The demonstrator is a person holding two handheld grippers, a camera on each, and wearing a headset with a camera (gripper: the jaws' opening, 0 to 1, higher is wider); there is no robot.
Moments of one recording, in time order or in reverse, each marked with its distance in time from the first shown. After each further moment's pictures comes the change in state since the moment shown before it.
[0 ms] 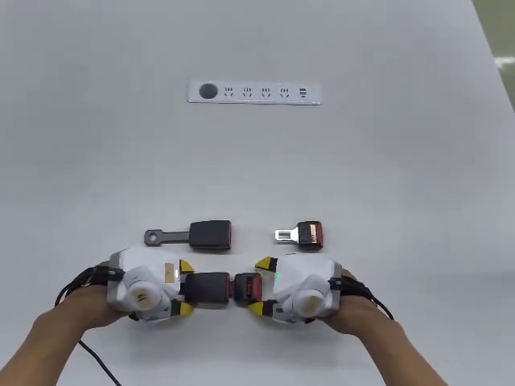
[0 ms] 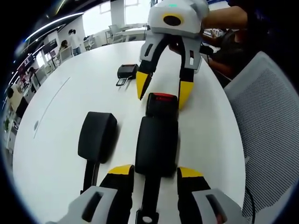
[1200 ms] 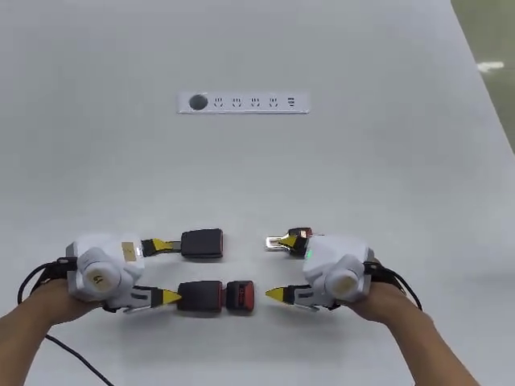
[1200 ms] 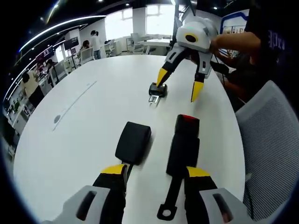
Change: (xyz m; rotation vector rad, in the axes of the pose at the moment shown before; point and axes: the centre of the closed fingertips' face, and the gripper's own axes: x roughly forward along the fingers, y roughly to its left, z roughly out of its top) left arm -0.041 0.044 0.019 -0.123 -0.113 0.108; right arm -0.050 -0.048 -0.010 0.073 -0.038 -0.109
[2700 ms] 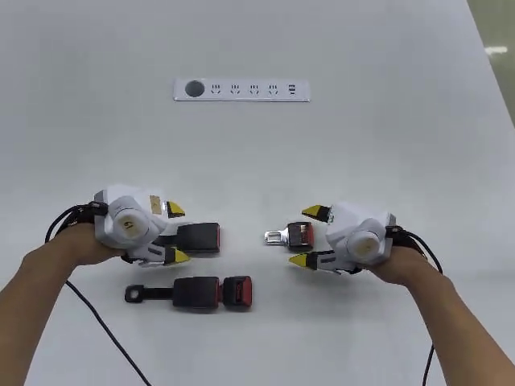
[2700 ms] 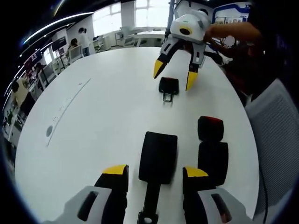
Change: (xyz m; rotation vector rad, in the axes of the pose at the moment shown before) left arm 0.041 0.044 0.016 0.085 0.086 -0.072; right arm 0.005 -0.061 -0.051 -0.006 0.082 -0.012
